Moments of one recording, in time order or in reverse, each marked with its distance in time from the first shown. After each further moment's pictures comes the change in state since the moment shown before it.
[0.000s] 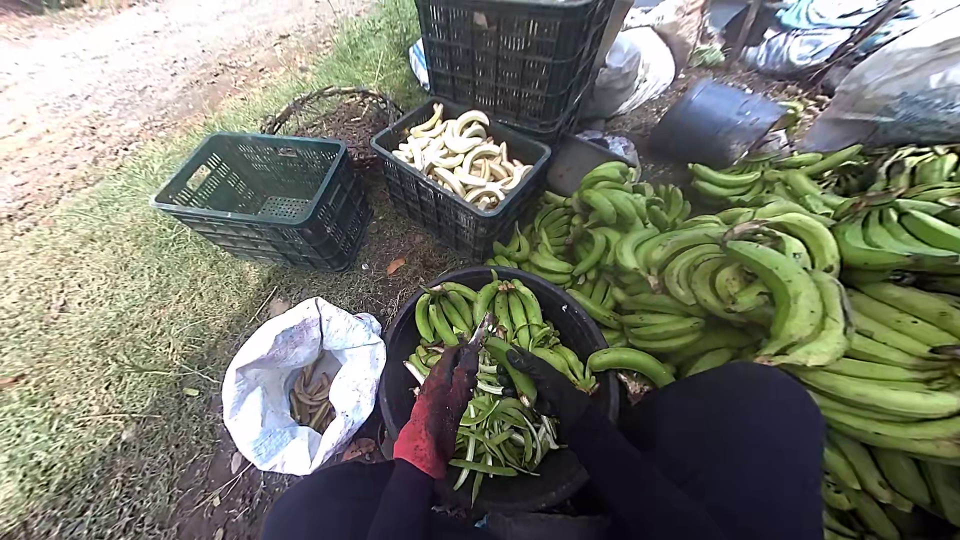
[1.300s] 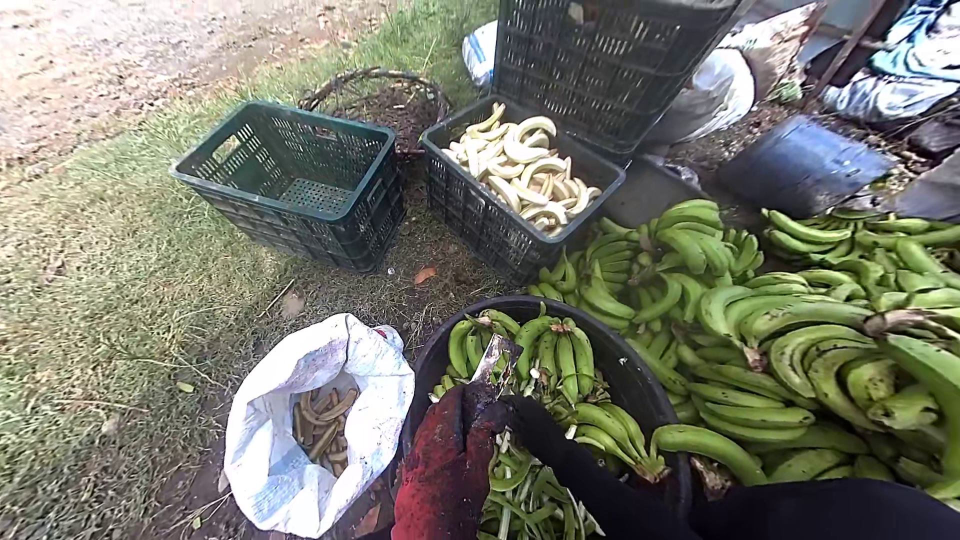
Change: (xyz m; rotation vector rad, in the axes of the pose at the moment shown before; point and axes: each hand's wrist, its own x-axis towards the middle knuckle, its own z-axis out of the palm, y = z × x) left_hand -0.021 0.036 -0.075 0.309 0.359 0.035; right_hand 0.109 0.054 0.005 -1.517 0.072 -0.062
